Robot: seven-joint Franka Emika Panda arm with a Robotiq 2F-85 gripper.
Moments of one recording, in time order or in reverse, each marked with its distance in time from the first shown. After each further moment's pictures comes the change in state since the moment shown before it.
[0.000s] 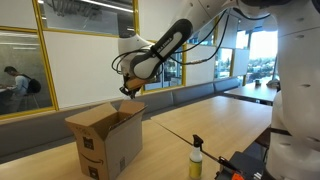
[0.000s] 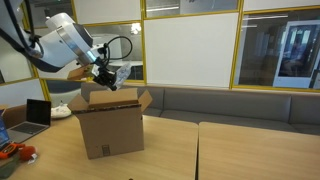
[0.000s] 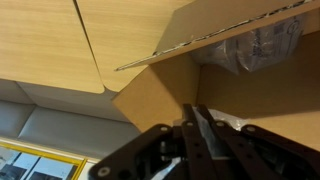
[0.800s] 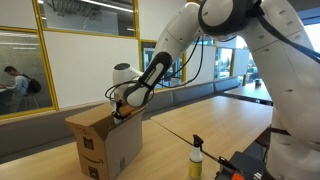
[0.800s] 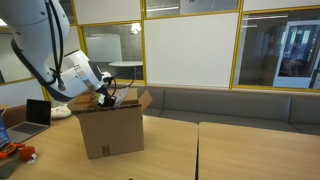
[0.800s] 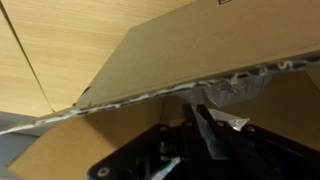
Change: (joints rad) arm -0.027 0.308 0.033 0.105 0.036 0.198 -0.009
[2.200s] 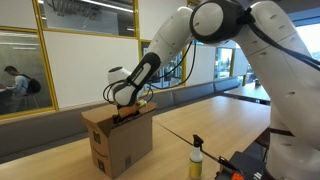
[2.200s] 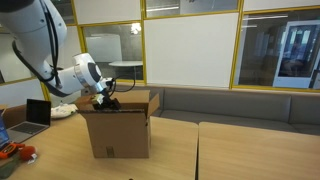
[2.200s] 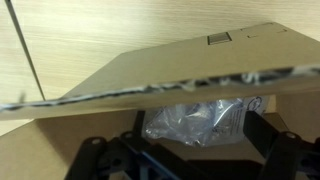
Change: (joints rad) arm 0.110 0.065 -0.101 0.099 0.256 -0.253 -0.145
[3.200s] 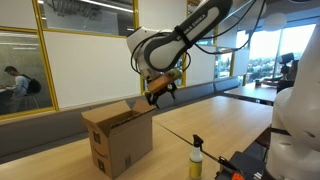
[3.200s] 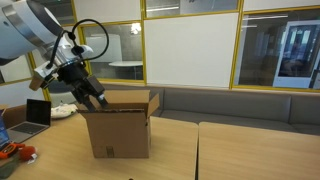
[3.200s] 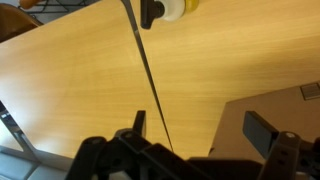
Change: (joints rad) arm -0.110 -0.707 0.190 -0.517 -0.177 -0.467 0.333
